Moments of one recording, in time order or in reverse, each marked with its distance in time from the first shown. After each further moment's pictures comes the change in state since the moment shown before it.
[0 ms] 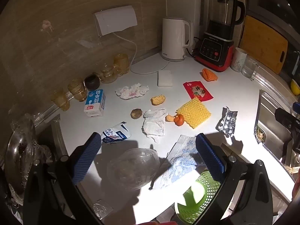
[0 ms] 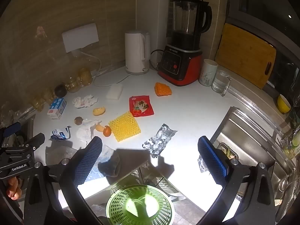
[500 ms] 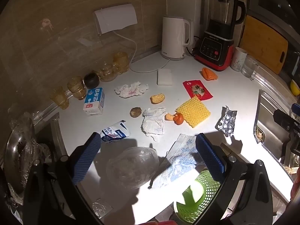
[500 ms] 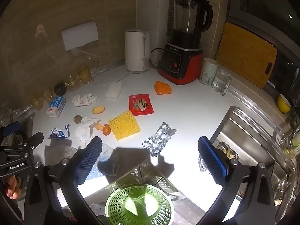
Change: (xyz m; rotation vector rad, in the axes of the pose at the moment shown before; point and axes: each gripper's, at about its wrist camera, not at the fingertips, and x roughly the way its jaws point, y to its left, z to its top) left arm 0.000 -0.001 -0.004 0.004 0.010 -0.005; right arm 0.003 -0.001 -0.004 -0.003 0.000 -0.002
